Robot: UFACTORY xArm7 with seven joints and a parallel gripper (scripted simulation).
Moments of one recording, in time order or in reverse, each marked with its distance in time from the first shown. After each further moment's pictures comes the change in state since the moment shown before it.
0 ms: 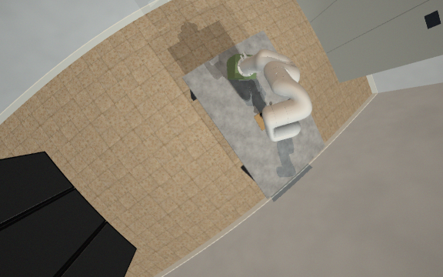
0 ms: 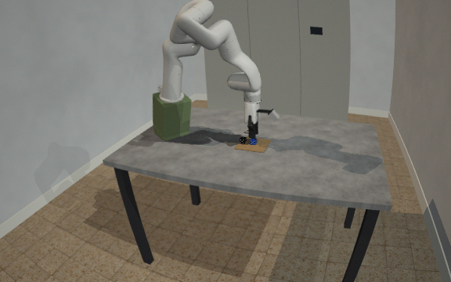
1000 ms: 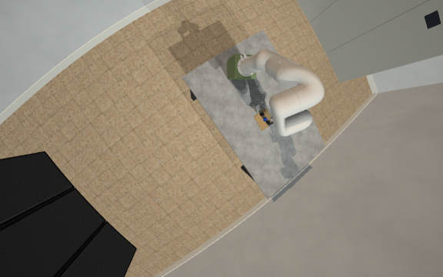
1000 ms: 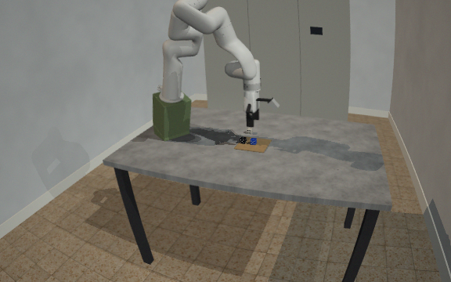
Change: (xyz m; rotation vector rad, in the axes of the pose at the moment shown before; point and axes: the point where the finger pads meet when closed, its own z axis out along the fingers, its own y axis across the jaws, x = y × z) arm 0.000 0.000 -0.053 0.002 -0.004 0.000
